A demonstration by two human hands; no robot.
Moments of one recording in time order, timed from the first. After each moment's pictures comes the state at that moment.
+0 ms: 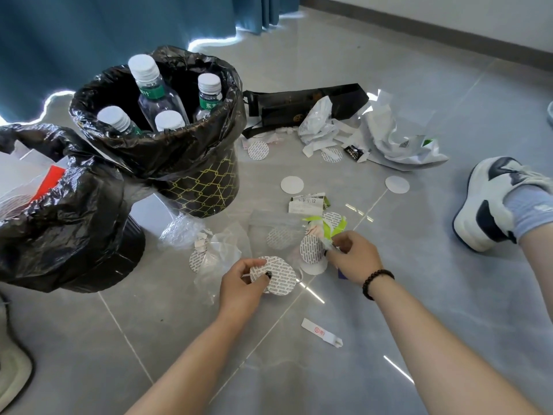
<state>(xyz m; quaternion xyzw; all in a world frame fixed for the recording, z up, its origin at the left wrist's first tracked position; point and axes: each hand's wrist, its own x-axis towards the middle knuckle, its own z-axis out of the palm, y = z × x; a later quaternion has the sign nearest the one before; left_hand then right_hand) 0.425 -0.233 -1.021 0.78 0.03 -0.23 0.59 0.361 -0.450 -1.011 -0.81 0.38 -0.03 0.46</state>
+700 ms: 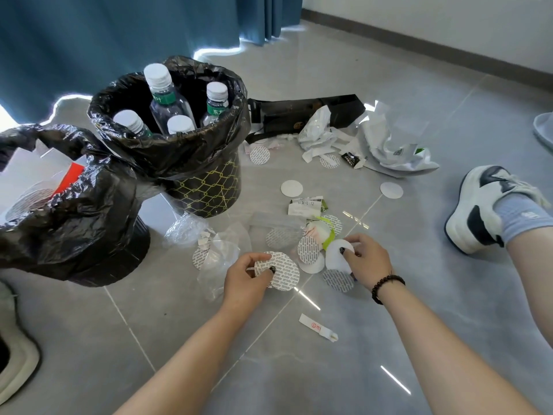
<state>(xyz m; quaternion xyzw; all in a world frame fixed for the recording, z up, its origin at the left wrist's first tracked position) 0.419 -0.234 -1.001 0.78 -0.01 -0.22 0.59 0.336 -0.458 -1.000 -0.81 0.37 -0.07 0.44</state>
